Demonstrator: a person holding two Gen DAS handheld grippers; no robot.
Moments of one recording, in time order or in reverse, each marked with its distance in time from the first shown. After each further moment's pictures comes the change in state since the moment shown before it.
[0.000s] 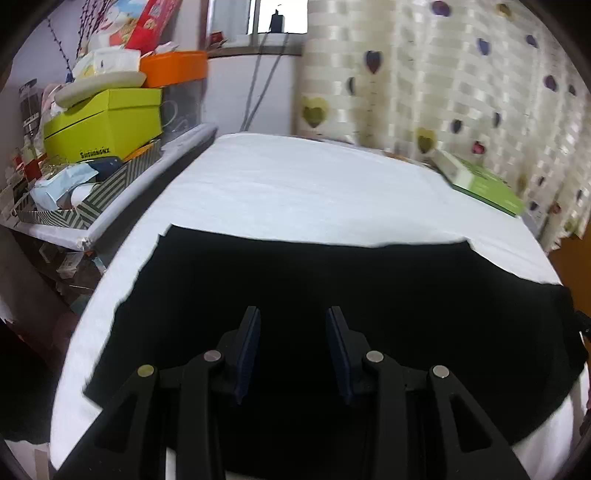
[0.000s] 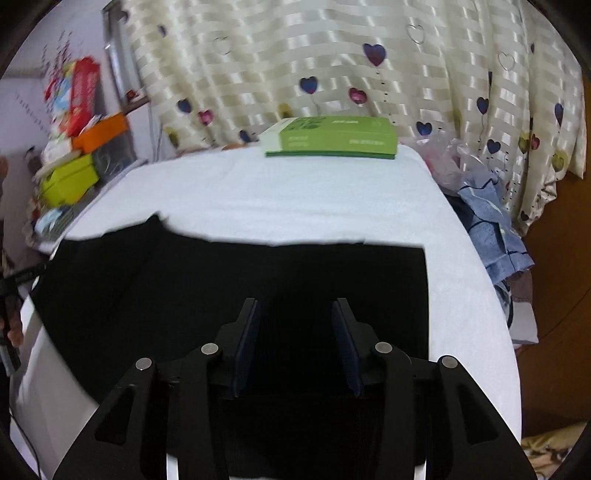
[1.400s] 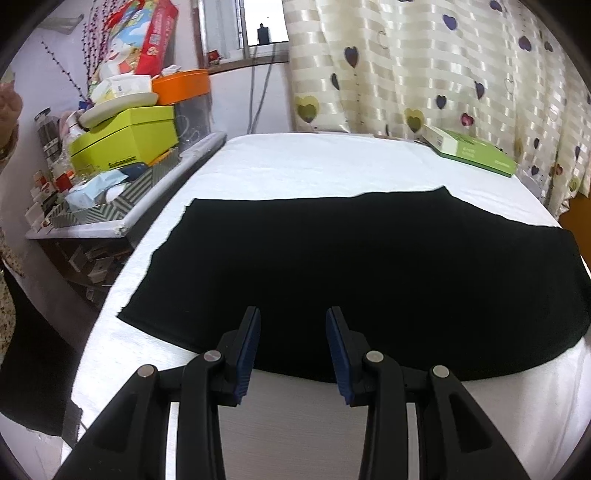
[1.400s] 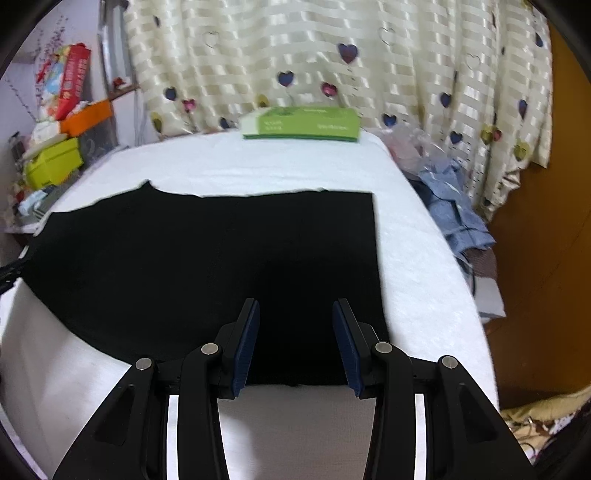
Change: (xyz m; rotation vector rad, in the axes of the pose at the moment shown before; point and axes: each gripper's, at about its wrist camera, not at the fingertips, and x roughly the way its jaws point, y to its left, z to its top) left arm -0.040 -0.020 -0.048 0.077 -0.022 0.123; right arm -0.035 0.006 -0.042 0.005 0.006 -0.113
